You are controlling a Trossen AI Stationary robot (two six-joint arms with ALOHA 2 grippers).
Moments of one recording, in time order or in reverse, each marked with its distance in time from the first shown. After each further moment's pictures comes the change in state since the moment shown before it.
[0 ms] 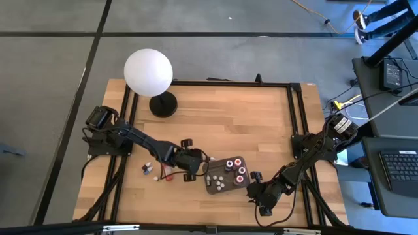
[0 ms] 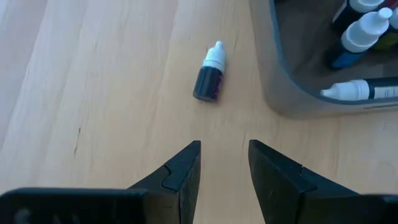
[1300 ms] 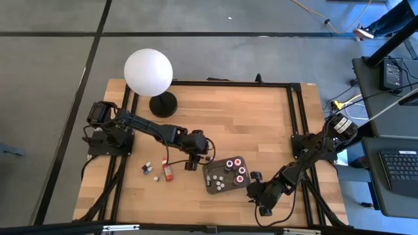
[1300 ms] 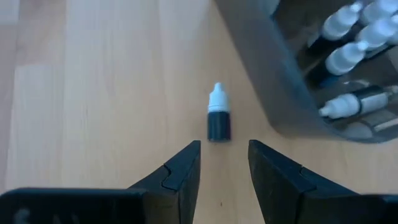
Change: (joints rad) left arm 0.222 -0.026 0.000 0.097 0.336 0.390; right arm 0.000 0.000 0.000 0.000 0.000 0.000
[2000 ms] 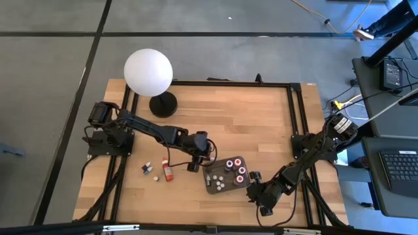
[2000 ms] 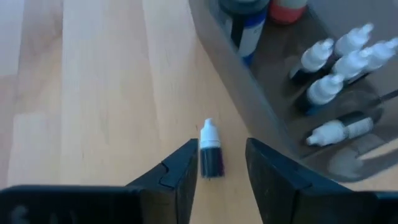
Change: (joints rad) left arm -0.009 0.017 0.000 0.118 0.011 0.073; right arm 0.000 0.000 0.000 0.000 0.007 -0.077
